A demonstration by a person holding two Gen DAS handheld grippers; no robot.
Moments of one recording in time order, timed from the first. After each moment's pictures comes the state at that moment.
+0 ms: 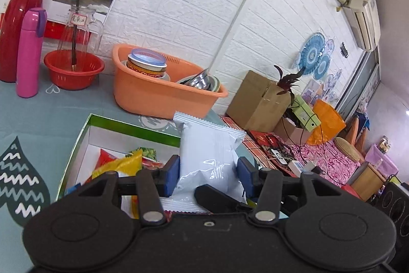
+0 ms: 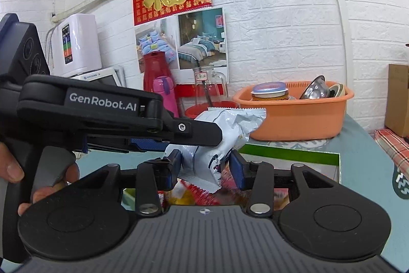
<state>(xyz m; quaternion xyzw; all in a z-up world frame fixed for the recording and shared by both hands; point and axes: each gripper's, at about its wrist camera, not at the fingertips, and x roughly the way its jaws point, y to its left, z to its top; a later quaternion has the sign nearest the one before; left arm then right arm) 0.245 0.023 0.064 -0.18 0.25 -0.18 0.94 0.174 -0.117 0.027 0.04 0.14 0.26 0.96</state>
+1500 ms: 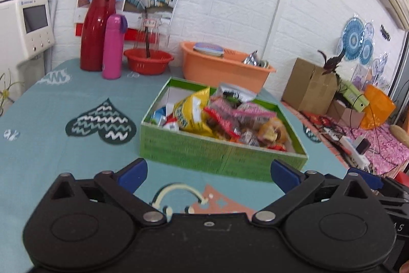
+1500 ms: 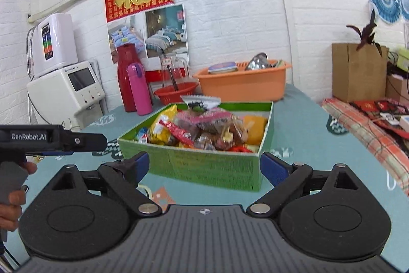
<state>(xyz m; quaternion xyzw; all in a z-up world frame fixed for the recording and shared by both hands) 0.083 0.009 0.029 -0.11 0.25 -0.02 0.96 0.044 -0.164 0.004 0.06 0.18 0.16 0.97</state>
